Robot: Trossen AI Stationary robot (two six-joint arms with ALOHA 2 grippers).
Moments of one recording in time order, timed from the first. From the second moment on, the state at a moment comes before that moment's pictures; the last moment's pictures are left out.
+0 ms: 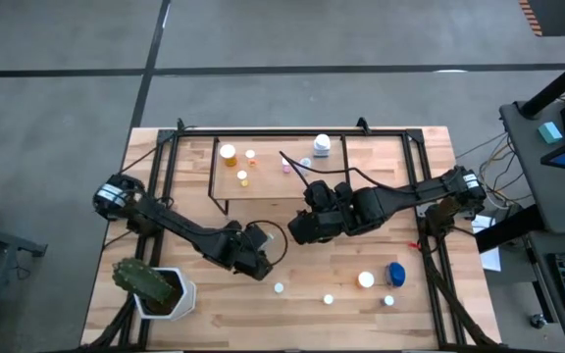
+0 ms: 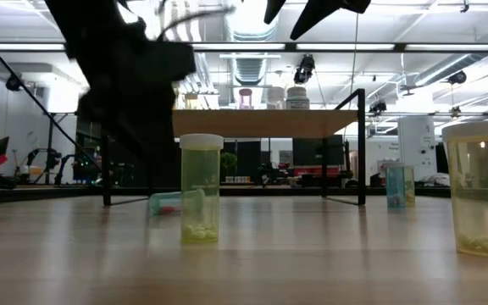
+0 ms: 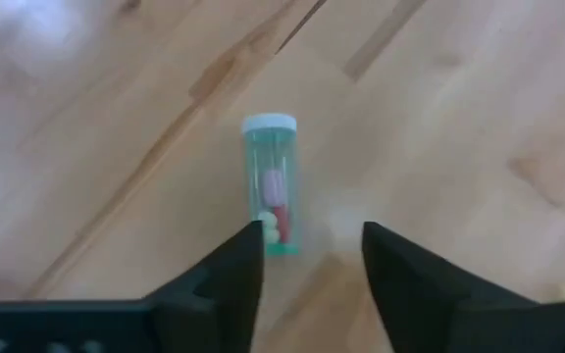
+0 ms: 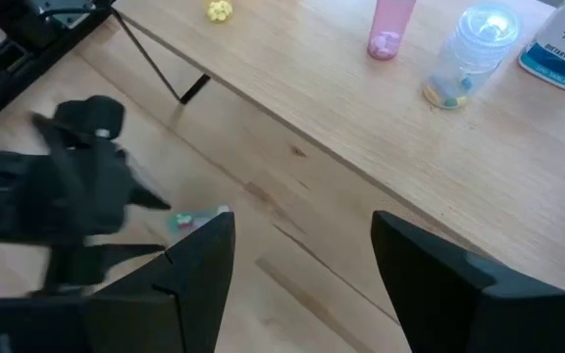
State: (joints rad) left arm -0.40 1.74 1.11 -0.60 -0.45 -1.04; right arm 0.26 1.77 1.78 -1.12 0.55 1.03
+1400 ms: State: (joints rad) left arm -0.57 1.50 1.12 -0.40 -0.66 -0.73; right arm 0.44 1.64 1.78 -0.96 0.60 0.66
